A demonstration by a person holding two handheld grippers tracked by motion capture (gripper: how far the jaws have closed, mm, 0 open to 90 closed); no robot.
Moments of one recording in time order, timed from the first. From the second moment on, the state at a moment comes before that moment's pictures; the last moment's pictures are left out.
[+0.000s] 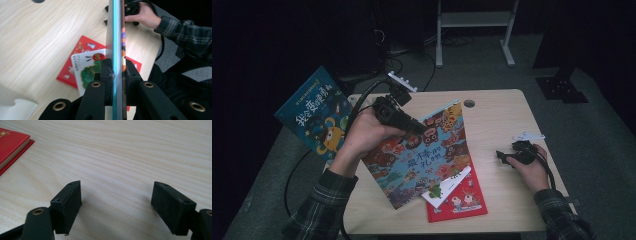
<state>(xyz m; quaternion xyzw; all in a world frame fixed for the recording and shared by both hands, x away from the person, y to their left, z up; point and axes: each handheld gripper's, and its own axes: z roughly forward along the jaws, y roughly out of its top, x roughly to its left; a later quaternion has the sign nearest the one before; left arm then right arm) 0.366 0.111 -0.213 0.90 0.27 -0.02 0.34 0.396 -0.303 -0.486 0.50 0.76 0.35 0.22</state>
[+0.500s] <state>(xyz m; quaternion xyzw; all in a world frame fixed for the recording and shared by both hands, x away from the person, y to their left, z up) 0.369 0.170 -0.215 0.88 0.32 -0.01 0.34 0.396 -0.303 -0.486 0.50 0.76 0.35 0.22</state>
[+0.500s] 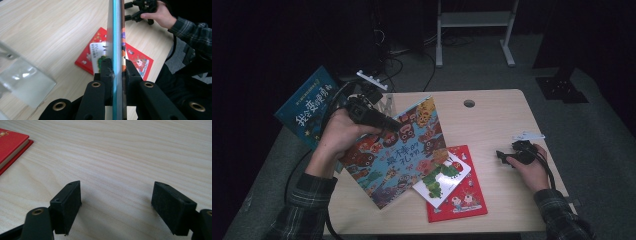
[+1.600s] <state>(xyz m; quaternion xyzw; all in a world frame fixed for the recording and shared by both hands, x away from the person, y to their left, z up) 0.347 0.292 -0.231 0.84 0.44 0.04 0.32 0.396 -0.304 -0.486 0.50 0.76 0.35 0.22</state>
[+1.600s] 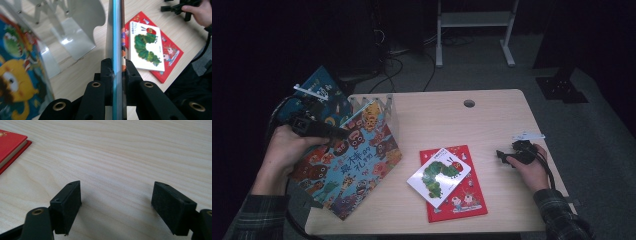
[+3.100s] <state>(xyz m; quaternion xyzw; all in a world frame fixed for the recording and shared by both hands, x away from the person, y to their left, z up) 0.366 0.377 -0.201 0.76 0.57 0.08 0.29 0.397 -0.304 -0.486 0.51 0.76 0.34 0.22</state>
